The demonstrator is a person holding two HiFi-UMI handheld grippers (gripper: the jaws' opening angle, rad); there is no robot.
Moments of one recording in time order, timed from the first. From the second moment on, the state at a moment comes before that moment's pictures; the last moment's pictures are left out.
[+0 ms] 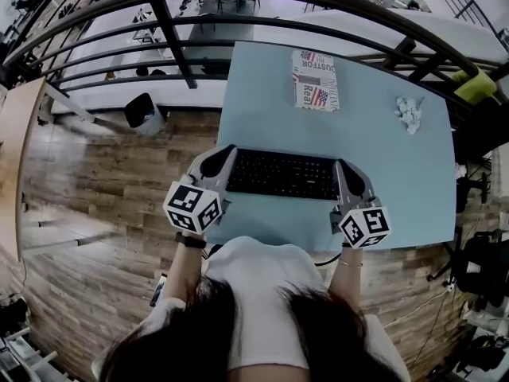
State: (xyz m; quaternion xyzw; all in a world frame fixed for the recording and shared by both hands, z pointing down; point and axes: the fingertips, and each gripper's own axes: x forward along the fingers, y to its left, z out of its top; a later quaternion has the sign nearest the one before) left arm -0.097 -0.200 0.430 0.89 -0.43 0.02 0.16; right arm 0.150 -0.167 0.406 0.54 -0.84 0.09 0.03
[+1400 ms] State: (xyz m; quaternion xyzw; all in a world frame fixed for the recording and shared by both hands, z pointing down) left arm -0.089 -0.207 0.423 0.89 -0.42 0.02 0.15; right arm 0.142 -0.173 0.402 0.54 -0.84 0.09 0.03
